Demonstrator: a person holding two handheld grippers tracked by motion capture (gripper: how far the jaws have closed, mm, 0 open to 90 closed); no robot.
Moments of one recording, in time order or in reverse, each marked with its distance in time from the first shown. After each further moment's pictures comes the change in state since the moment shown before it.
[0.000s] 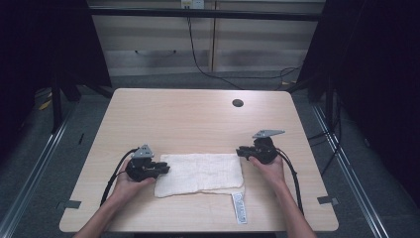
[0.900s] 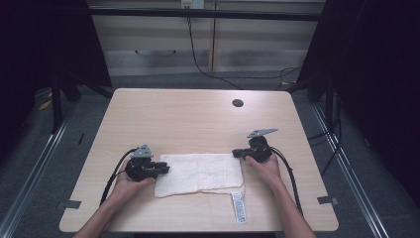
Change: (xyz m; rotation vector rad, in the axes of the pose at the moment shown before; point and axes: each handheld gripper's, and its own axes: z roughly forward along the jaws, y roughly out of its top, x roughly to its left) left arm 0.000 -0.001 -0.002 0.008 -0.009 -0.009; right arm -0.004 -0.002 0.019 0.064 0.079 0.014
